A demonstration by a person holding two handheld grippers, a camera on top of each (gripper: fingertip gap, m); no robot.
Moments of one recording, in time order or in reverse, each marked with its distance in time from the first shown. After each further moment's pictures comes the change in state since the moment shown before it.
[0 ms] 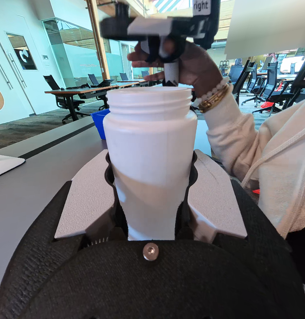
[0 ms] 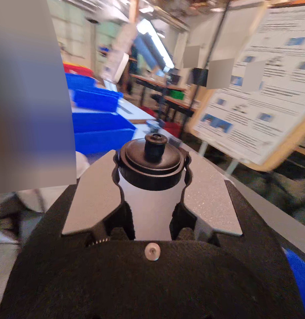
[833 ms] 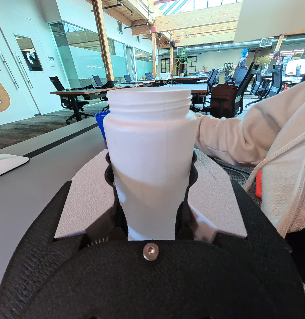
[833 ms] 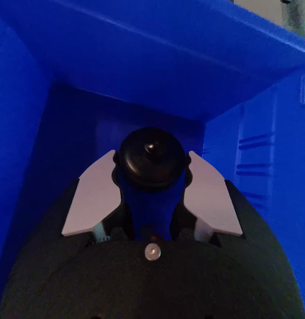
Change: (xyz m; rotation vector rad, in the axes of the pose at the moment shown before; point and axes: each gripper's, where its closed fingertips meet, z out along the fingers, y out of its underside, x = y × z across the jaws) left arm -0.002 0.000 0.000 0.010 -0.023 -0.004; right arm 0.265 0.327 -0.153 -1.022 0.847 0.423
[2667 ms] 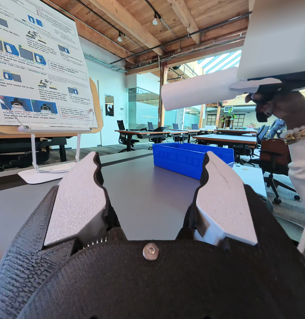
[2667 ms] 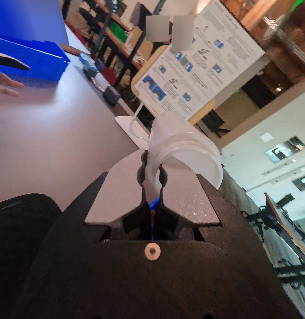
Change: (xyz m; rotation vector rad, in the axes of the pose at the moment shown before) left arm -0.075 -0.014 -0.068 0.309 -0.326 -0.023; right arm -0.171 -0.035 -0.372 0.958 -0.219 -0.688
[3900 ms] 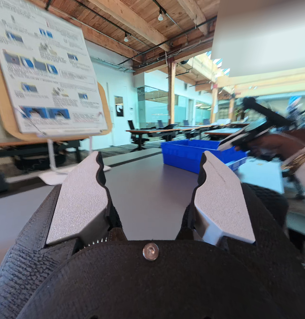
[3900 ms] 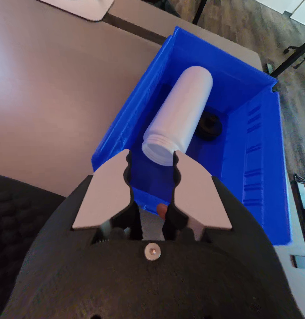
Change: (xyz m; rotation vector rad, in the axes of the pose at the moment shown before) left arm 0.000 -0.004 -0.006 -0.017 -0.048 0.080; right arm -0.017 0.229 0.015 -0.611 0.162 0.554
